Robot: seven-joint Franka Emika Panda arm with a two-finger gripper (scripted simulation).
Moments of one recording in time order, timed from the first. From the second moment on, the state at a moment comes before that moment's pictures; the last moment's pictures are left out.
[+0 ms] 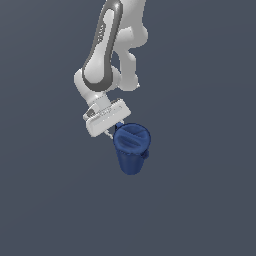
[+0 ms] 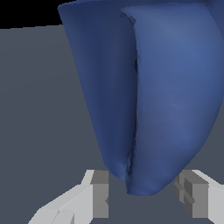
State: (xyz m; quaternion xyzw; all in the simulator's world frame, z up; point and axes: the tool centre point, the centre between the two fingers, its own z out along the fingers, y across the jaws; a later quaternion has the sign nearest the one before) arm -0.033 -0.045 0.150 -0.85 -0.30 -0.39 0.16
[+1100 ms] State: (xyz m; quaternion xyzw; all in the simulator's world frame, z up) arm -0.026 -0.036 0.152 -0.85 -0.30 -0.39 0.16
